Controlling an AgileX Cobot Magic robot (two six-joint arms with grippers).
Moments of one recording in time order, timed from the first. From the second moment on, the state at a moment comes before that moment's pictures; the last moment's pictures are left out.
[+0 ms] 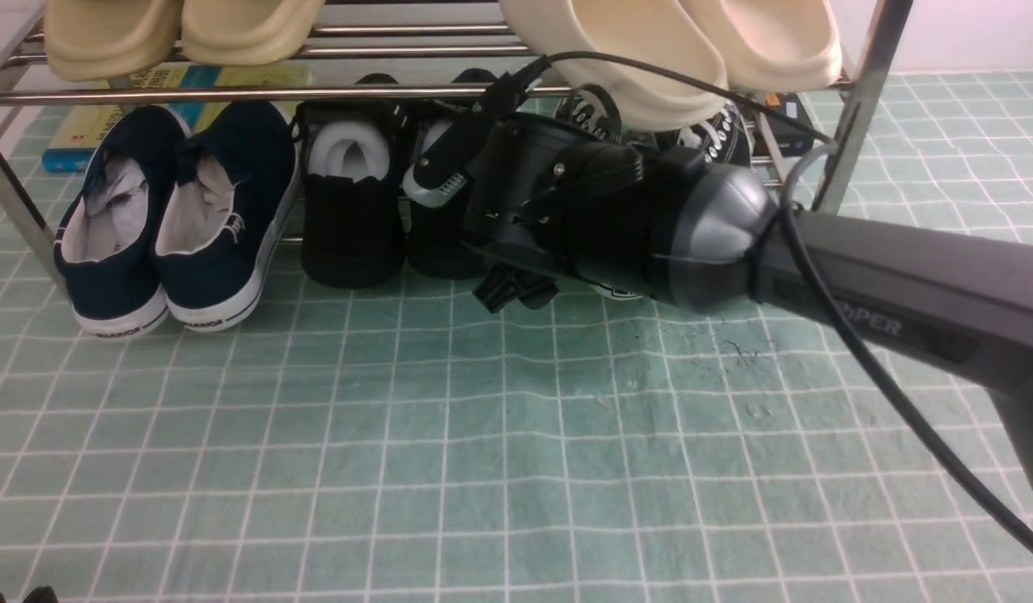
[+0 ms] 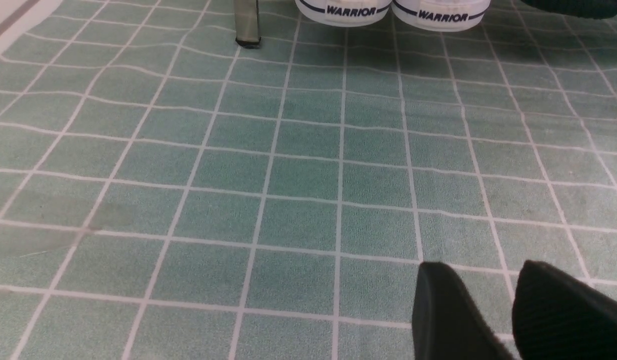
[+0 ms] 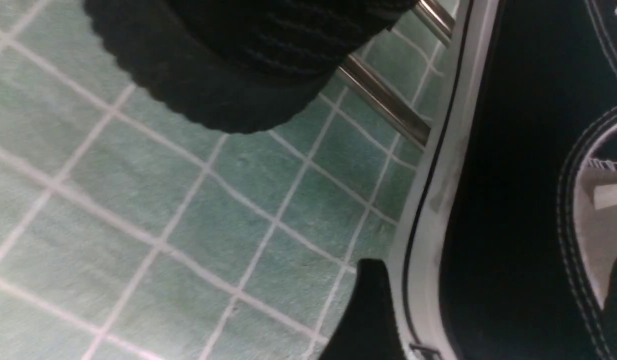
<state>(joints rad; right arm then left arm) 0.84 2.12 -1.84 -0.74 1.01 0.54 -0.04 -0.01 0.02 0.16 0.39 -0.23</state>
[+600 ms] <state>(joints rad) 0.78 2.16 -1.84 -0.71 0.98 0.54 -0.04 -0.01 0.02 0.16 0.39 -0.23</state>
